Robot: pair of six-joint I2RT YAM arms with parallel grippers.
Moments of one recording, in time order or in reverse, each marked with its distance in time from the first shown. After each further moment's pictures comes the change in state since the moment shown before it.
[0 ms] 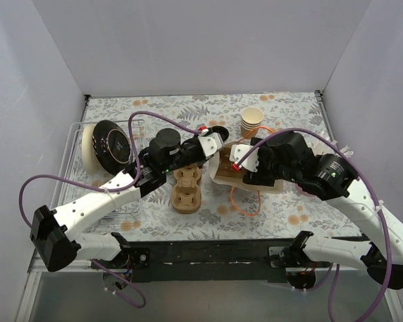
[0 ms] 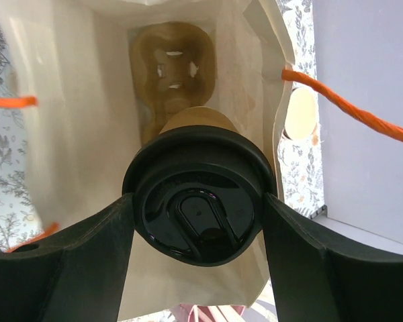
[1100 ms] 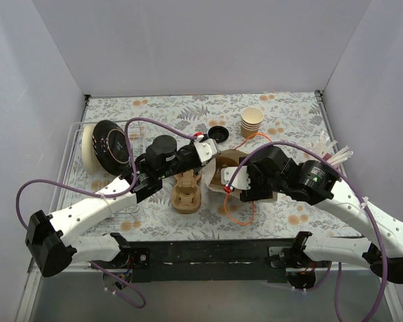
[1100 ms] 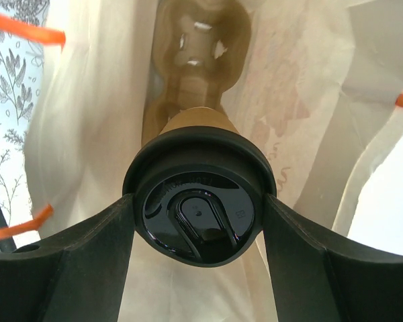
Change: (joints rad) left arm 0.000 -0.058 -0.084 0.002 0.008 -0.041; right arm 0.120 0.013 -0.126 -0.036 0.050 -0.076
